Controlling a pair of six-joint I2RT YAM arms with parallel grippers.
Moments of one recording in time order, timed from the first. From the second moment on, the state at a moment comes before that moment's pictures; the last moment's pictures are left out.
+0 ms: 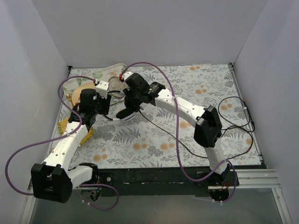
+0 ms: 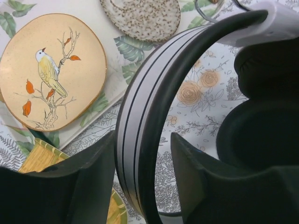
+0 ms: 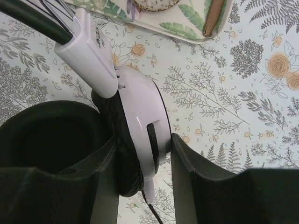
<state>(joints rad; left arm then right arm) -0.16 1.10 0.85 -0.31 0.00 0.16 0.94 2.07 1.97 -0.70 0.18 0.07</state>
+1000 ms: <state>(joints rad) -0.27 1.07 0.95 -0.34 -0.12 0.20 0.93 2.07 1.97 -0.70 0.24 0.05</state>
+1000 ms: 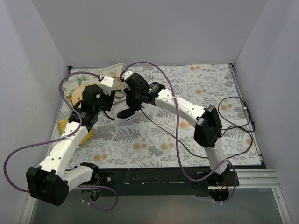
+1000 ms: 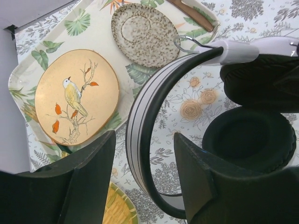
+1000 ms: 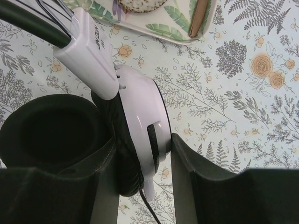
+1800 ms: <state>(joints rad) -0.38 1.14 0.92 -0.35 -0.44 0.26 0.94 2.06 1.97 -0.69 0.20 0.02</state>
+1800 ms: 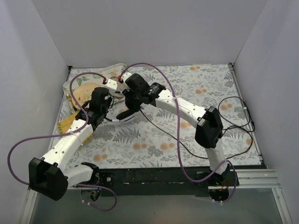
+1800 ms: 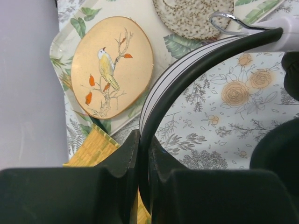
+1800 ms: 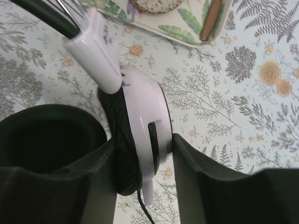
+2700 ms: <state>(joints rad) 0.04 1.24 1.58 -0.70 0.17 -0.07 0.92 1.08 0.71 0.12 0.02 -0.36</state>
